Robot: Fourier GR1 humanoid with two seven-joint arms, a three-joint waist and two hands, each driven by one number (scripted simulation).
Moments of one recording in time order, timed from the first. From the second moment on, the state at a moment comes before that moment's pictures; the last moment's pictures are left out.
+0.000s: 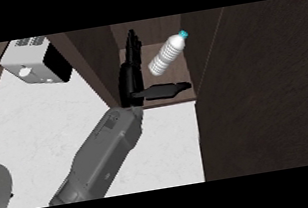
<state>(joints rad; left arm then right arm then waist) -0.77 0.00 -0.47 -0.77 0.65 0.50 -0.59 0.73 -0.34 -0.40 -2.34 -0.83 0.52 -0.05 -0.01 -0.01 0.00</state>
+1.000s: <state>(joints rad) -0.13 0.21 -0.77 -1.53 0.56 0.51 -0.55 0.75 -0.36 -0.38 -2.34 -0.84 0.61 -0.02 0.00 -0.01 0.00</state>
